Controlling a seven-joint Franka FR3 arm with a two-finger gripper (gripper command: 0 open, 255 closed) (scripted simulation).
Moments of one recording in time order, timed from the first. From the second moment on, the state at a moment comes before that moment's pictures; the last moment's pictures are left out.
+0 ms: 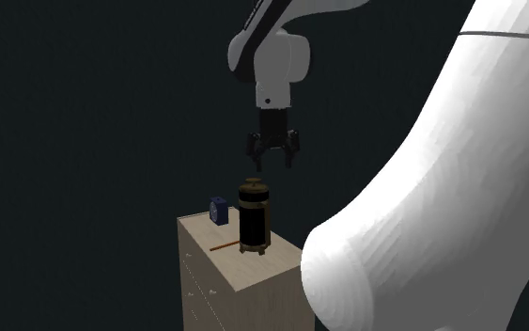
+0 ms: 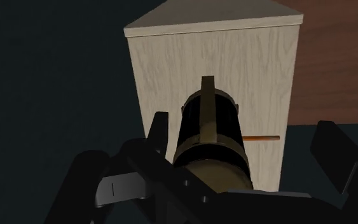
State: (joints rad) arm 0.02 -0.38 -0.05 -2.29 -0.06 1.95 -0.12
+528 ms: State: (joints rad) arm 0.03 -0.09 -0.08 -2.19 -0.03 2.11 -0.25
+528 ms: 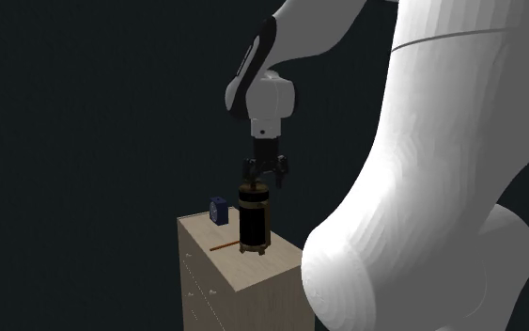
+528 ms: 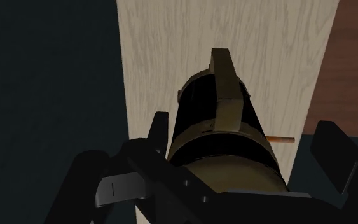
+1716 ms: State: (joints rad) arm 0.03 0.00 -0.08 -2.23 -0.02 2.24 -0.27
